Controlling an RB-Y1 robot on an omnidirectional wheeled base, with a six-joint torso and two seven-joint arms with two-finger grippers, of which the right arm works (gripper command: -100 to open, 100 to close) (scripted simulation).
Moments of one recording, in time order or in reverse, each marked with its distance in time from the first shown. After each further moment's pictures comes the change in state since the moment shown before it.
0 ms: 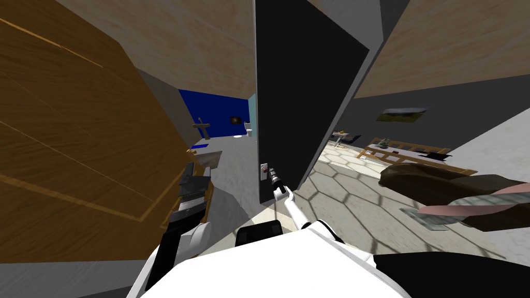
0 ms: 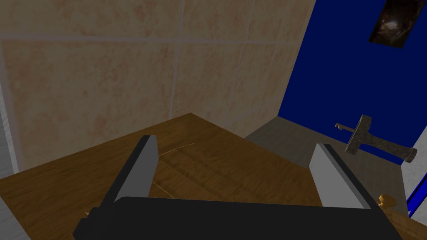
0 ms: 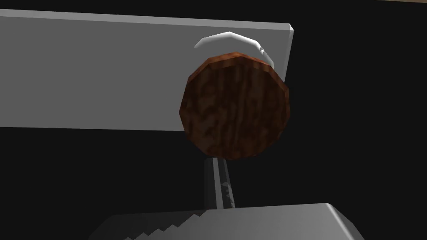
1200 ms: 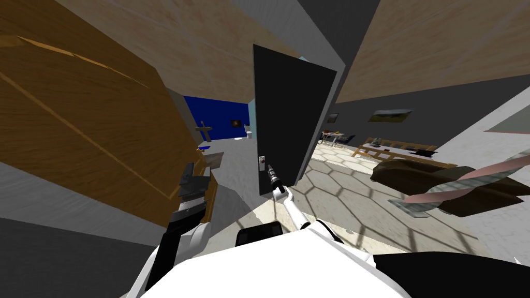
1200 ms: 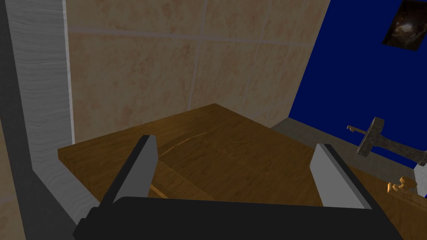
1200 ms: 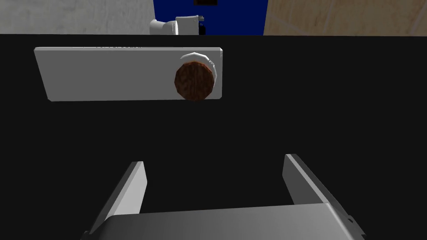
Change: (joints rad) arm -0.003 0.011 0.008 -0.008 -0.011 0.018 -0.015
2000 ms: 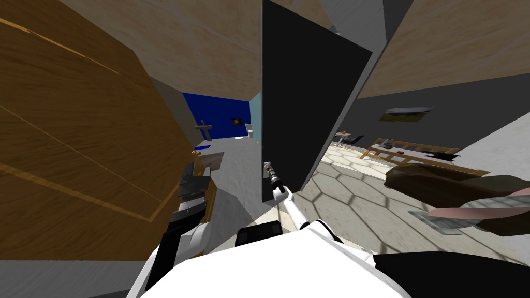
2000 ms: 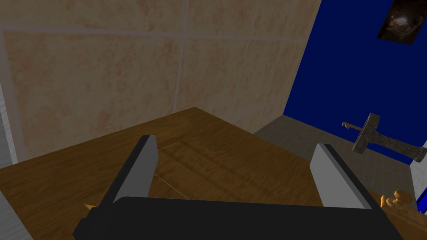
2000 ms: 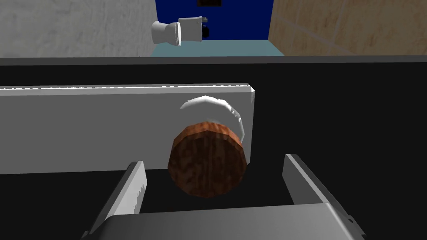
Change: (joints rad) arm -0.005 0.007 -0.017 0.013 -0.002 -0.015 0.006
